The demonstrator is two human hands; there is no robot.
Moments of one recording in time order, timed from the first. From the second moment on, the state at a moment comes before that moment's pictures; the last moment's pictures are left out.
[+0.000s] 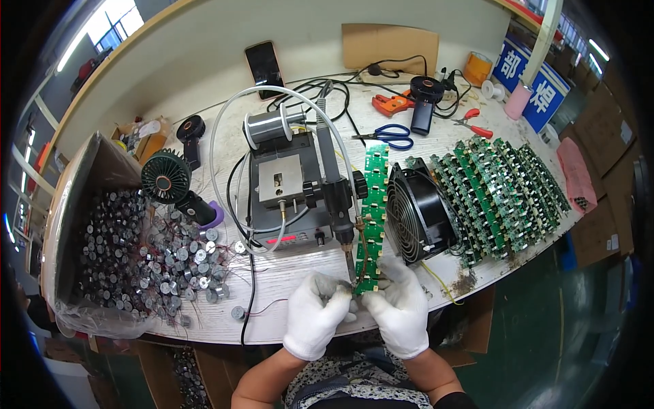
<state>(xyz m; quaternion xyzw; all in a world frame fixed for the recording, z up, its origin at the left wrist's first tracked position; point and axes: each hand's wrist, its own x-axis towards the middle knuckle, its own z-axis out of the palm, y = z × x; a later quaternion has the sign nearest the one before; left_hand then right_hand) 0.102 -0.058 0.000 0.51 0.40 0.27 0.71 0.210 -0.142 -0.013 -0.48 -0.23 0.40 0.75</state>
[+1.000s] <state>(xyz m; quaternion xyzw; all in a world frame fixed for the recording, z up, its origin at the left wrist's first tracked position) 0.095 -0.050 -0.004 0.52 0.39 0.21 0.73 0.209 -0.145 -0.017 -0.46 -0.24 0.41 0.75</state>
